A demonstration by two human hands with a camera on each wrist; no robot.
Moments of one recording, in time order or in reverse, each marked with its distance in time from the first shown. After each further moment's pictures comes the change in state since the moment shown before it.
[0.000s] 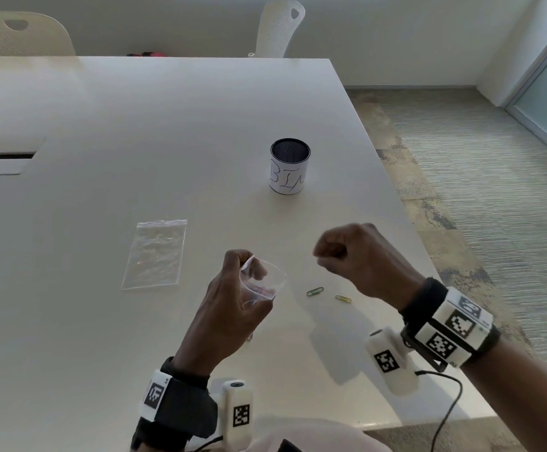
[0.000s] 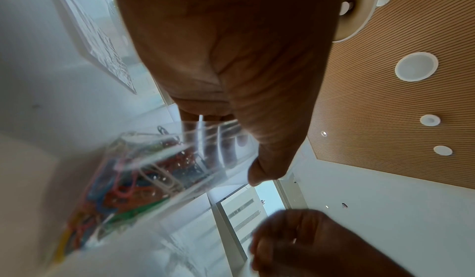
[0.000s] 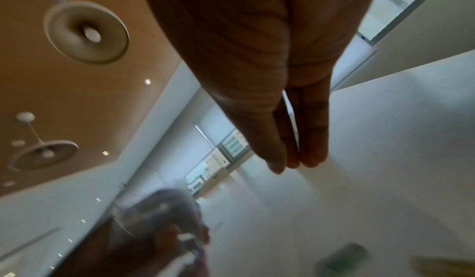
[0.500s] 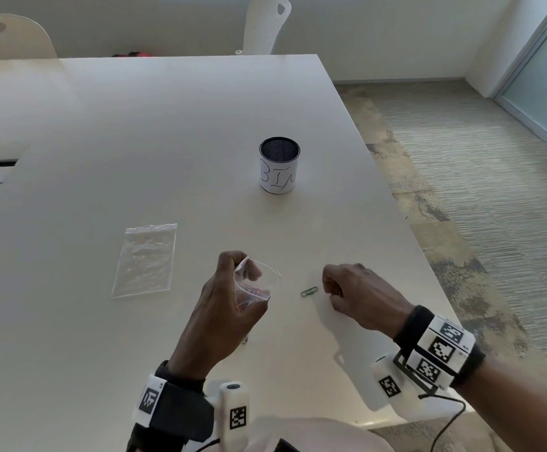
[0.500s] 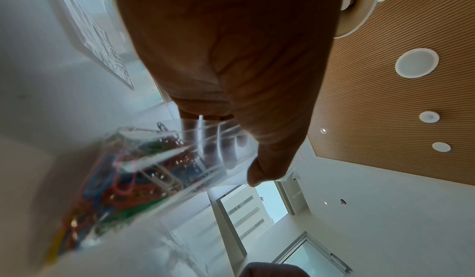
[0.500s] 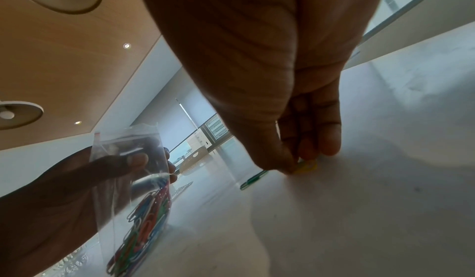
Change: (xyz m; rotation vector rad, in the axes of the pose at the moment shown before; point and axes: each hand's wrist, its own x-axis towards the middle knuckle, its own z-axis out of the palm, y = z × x) left_hand 0.005 -0.001 0.002 -0.001 -0.021 -0.002; right_hand -0.032 0.039 0.032 -0.268 -0.282 0.155
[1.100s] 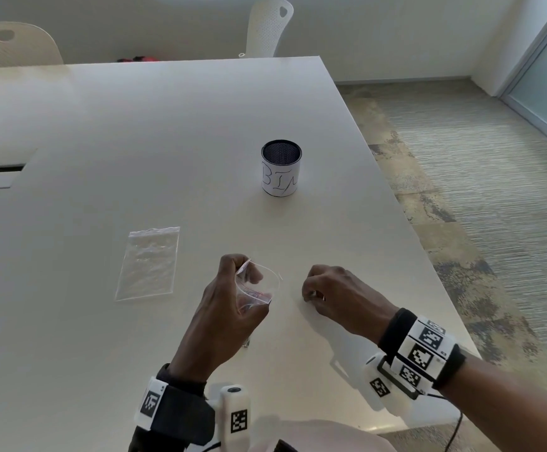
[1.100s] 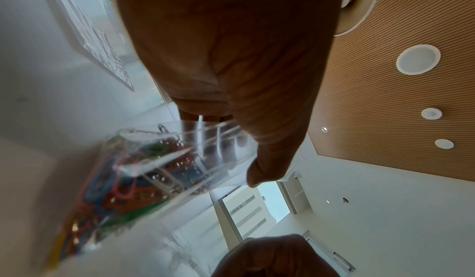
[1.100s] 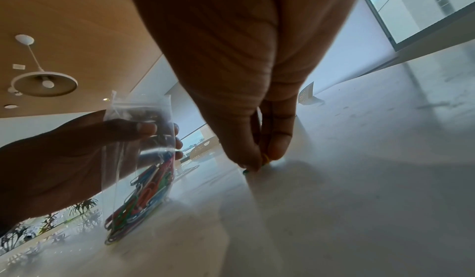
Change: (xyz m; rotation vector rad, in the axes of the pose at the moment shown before) left_hand 0.001 0.003 -0.001 0.020 -0.002 -0.004; right_hand 0.013 -0.017 0.010 0.072 0.023 -0.213
